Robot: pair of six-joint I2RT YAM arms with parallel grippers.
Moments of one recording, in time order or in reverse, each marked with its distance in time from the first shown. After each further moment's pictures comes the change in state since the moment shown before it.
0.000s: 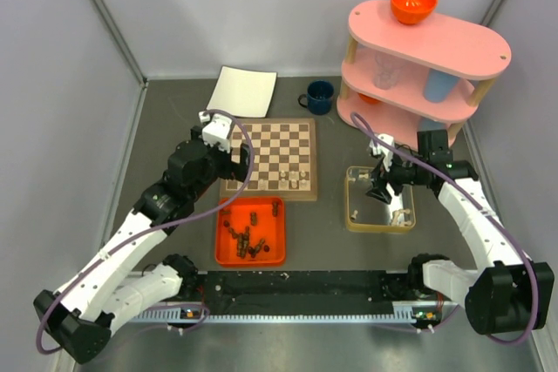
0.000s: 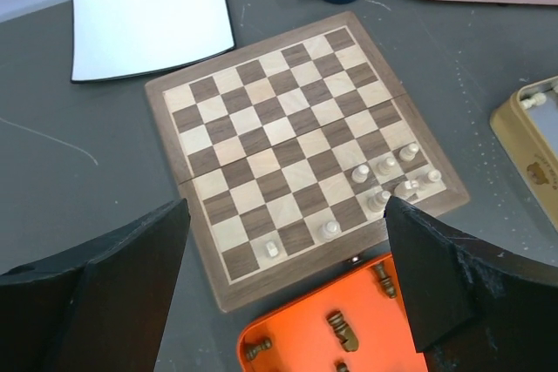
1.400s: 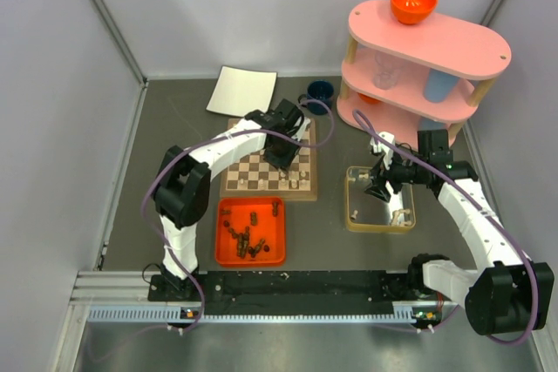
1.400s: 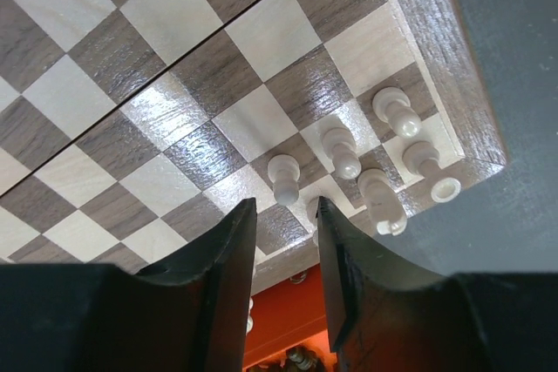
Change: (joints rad) left arm -0.064 1.085 0.695 -0.490 0.178 -0.018; right arm 0.000 -0.003 -0.002 0.033 0.002 0.037
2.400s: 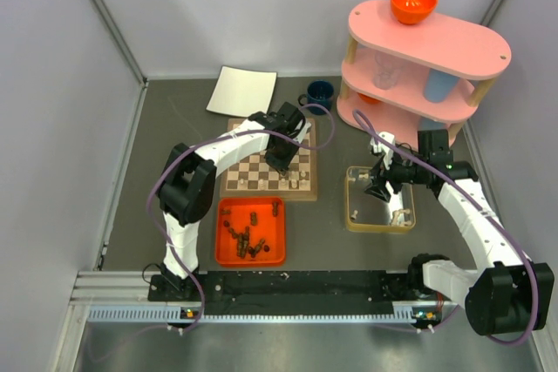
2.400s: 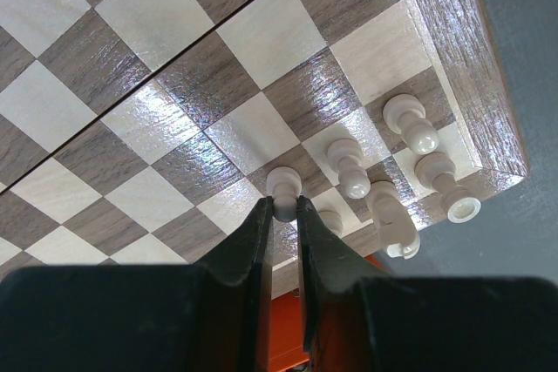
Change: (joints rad) left arm 0.000 0.031 0.000 0.002 0.004 0.003; right arm 0.000 -0.002 0.000 0.000 0.000 0.000
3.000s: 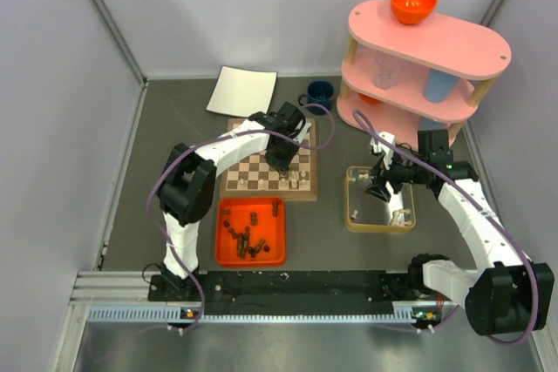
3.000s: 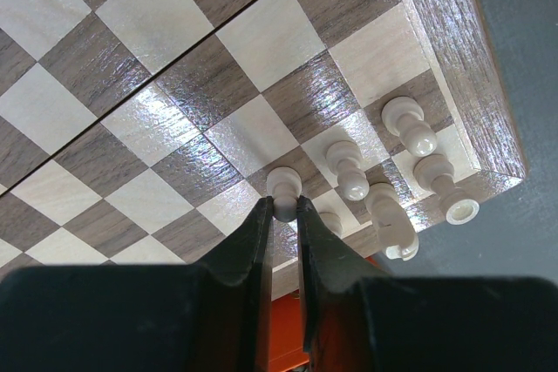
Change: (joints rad) left arm -0.001 0.000 0.000 0.005 0.000 -0.001; right arm 0.000 -0.001 0.000 0.000 0.000 0.000
